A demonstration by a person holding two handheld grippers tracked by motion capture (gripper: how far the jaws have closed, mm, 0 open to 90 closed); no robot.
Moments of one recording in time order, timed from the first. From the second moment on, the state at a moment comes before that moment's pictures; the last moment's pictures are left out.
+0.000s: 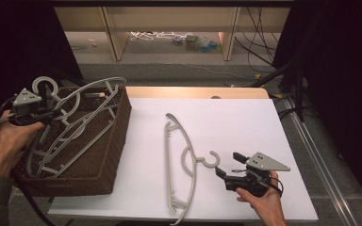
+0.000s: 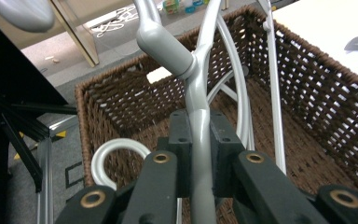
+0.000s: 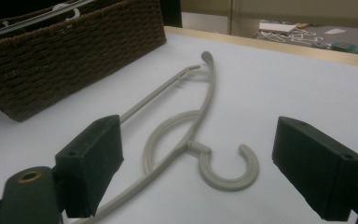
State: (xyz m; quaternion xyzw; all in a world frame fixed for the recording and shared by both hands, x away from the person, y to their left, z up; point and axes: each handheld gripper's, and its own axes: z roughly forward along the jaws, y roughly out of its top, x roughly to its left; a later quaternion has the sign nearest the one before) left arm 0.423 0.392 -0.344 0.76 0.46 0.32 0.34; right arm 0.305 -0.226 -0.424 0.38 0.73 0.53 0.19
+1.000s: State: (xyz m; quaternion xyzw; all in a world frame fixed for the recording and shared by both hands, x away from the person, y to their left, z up) left arm 0.423 0.402 -0.372 0.77 0.48 0.29 0.30; right arm 0.306 -0.228 -0.426 0.39 0.74 0.51 0.18
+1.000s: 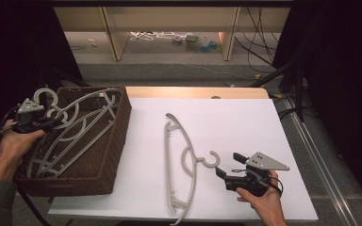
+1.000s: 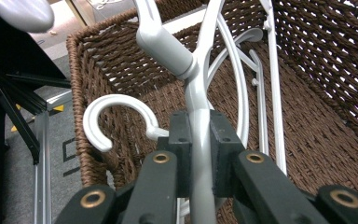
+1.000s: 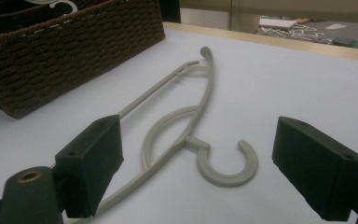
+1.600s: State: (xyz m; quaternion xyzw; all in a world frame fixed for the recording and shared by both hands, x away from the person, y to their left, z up) left arm 0.433 0.394 -0.393 0.79 0.48 0.29 0.26; right arm 0.307 -0.227 -0.427 0.39 0.74 0.52 0.18
